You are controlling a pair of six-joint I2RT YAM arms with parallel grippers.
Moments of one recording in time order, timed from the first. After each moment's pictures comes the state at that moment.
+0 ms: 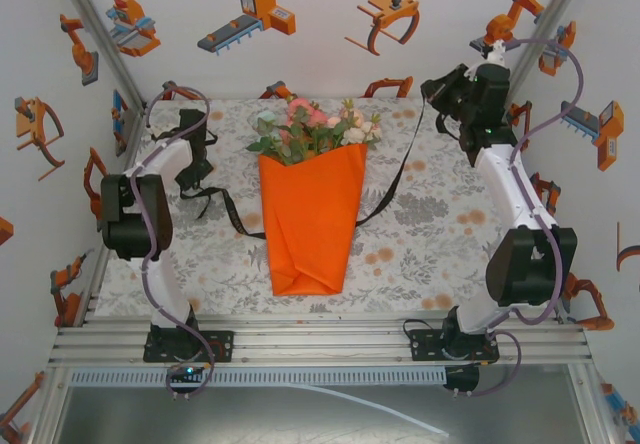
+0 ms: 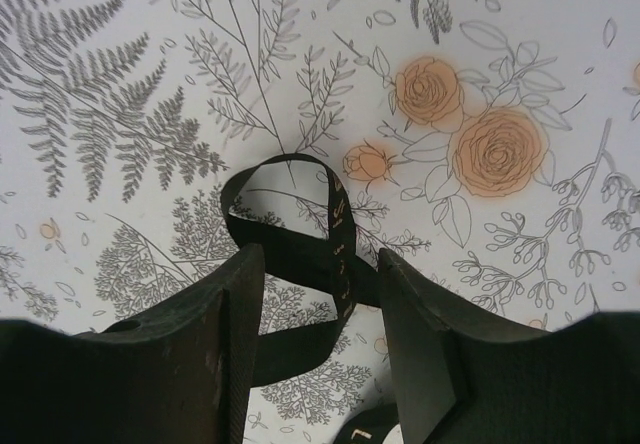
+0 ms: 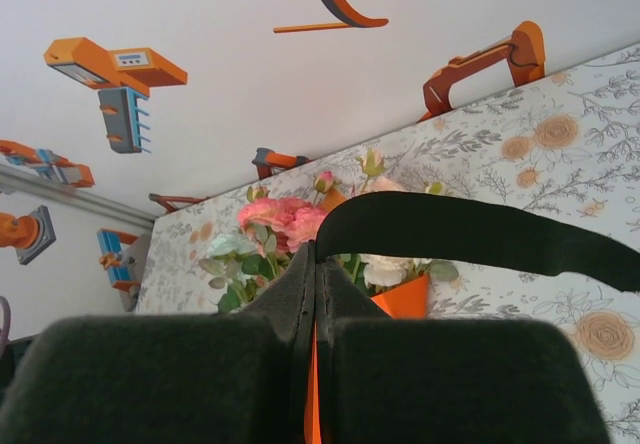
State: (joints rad) left arm -0.10 1.96 1.44 -0.64 -0.49 -0.76; right arm 0.04 1.58 1.43 -0.02 -0.24 0.64
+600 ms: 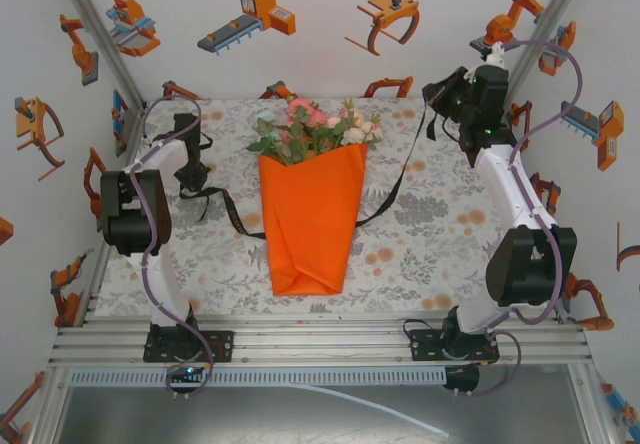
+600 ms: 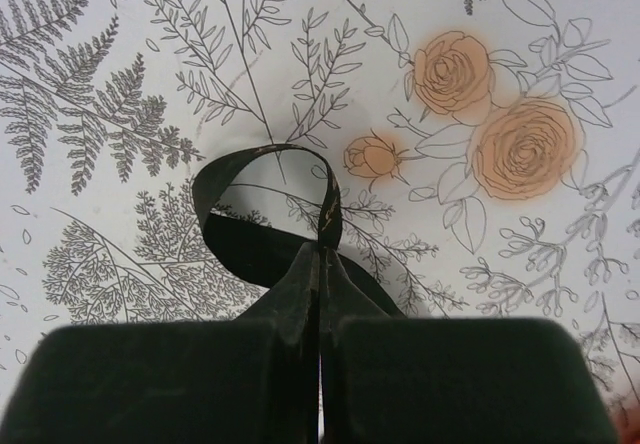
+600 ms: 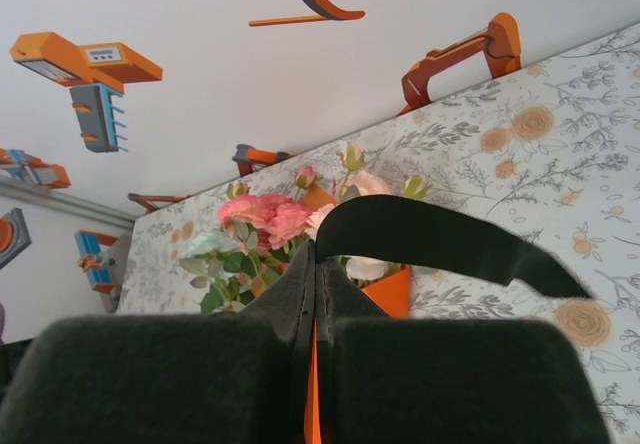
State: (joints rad) left arm -0.05 1.99 1.44 -0.65 -0.35 -0.81; right arm 0.04 1.58 1.42 -0.05 -0.21 0.61
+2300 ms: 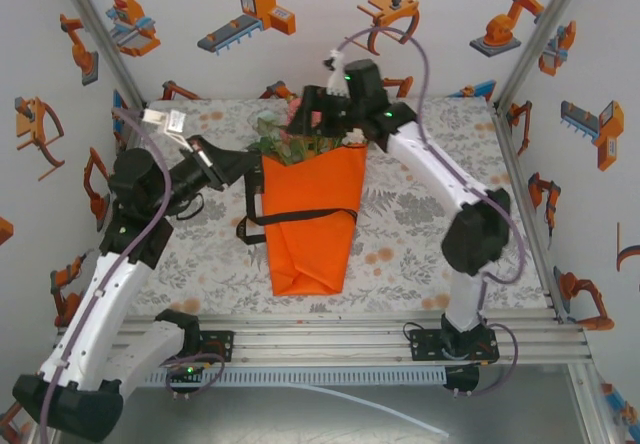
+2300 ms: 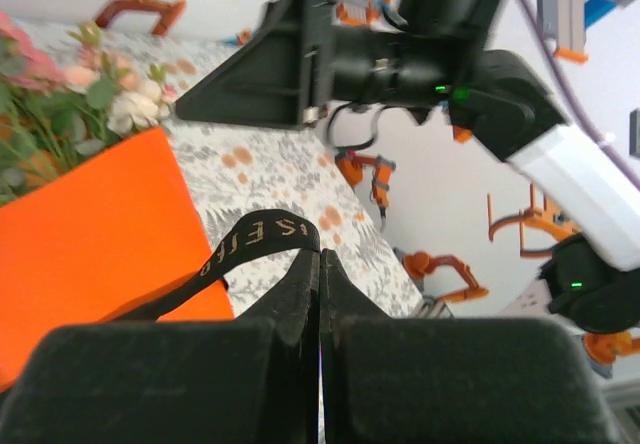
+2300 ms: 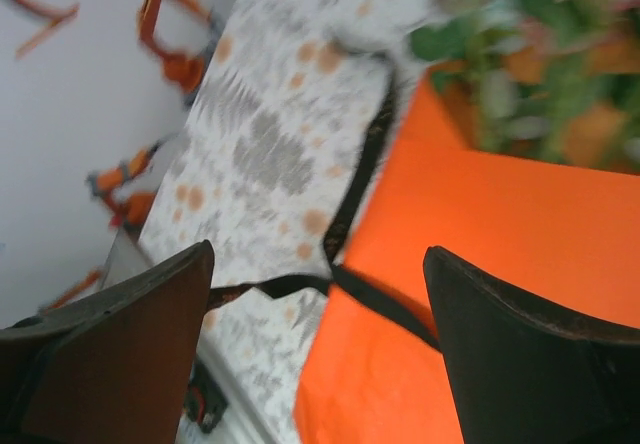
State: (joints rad) left arm -0.37 0.94 0.98 -0.03 0.49 -0.68; right arm 0.52 1.81 1.77 -0.42 -0.40 0.49
